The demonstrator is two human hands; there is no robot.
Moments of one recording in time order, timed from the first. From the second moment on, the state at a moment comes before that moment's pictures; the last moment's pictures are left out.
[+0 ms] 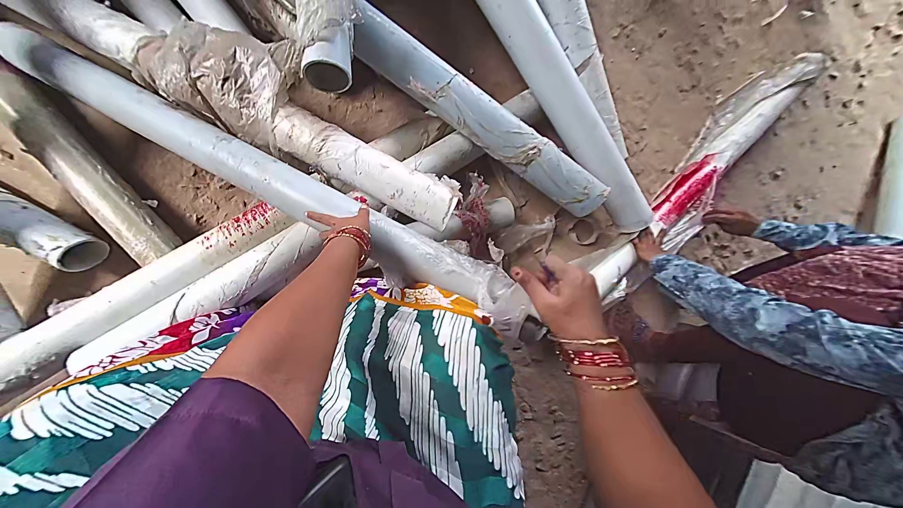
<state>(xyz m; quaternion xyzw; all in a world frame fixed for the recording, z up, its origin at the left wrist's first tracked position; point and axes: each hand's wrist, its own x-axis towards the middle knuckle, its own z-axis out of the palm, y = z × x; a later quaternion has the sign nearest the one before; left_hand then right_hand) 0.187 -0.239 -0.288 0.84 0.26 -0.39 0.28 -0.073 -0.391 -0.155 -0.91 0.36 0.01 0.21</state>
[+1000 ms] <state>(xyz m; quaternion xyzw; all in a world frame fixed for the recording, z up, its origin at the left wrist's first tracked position) 0.205 -0.246 -0.295 0.81 0.26 -0.44 0.30 -0.099 -0.438 -0.196 -0.57 0.77 -0.18 0.24</state>
